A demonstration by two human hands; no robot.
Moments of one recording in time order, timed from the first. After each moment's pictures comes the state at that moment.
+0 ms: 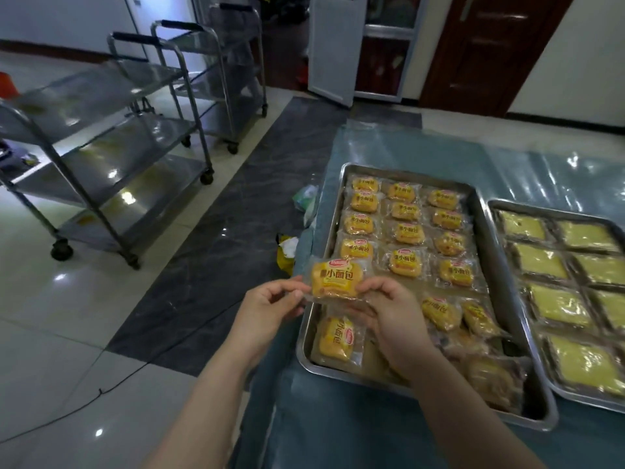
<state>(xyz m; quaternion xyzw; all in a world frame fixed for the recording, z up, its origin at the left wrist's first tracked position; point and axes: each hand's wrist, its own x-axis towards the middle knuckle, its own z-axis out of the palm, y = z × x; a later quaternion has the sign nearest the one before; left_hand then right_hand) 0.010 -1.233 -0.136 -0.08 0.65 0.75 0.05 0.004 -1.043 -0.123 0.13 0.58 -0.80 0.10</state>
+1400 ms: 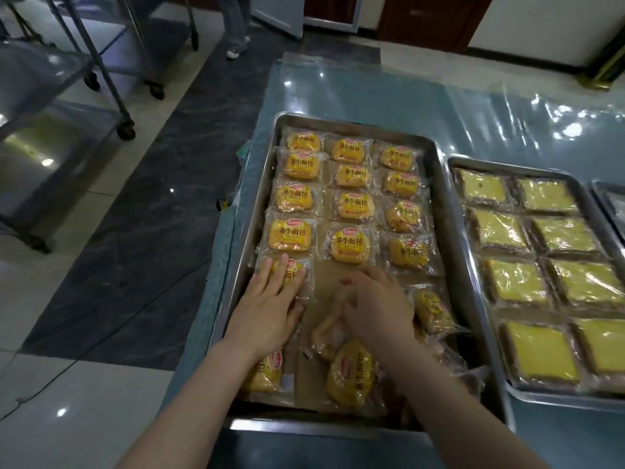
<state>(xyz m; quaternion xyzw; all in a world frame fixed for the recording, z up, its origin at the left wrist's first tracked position) -0.083 -1.135 -0.250 0.18 0.96 0.15 0.11 -0.064 -0.949 -0.192 0.05 0.99 -0.15 0.06</state>
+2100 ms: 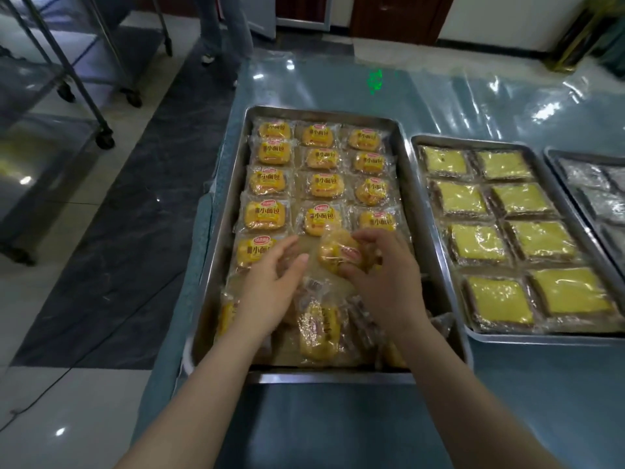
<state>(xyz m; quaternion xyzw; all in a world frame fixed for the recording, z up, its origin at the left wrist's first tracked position) -0.038 -1.086 -0.181 0.02 0.80 0.60 0.07 -0.013 -0.920 -0.149 0.09 0.90 -0.41 -0.10</state>
